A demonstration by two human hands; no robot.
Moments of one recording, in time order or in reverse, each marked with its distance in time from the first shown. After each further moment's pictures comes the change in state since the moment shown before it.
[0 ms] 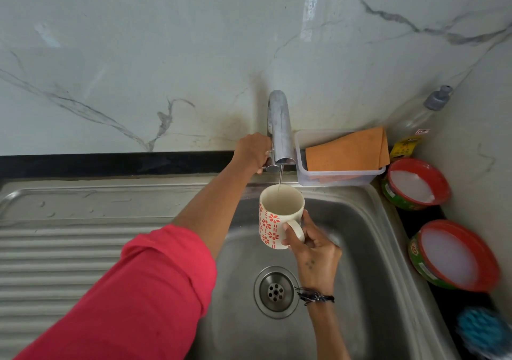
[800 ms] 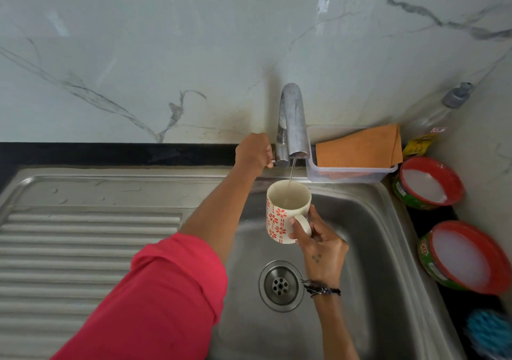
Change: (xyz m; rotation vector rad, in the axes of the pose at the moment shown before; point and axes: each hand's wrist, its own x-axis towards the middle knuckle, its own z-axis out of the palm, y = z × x) left_hand -0.007 -0.021 0.004 0.154 0.111 -0.021; right_hand 0.001 -0.002 0.003 0.006 -0.011 -0.012
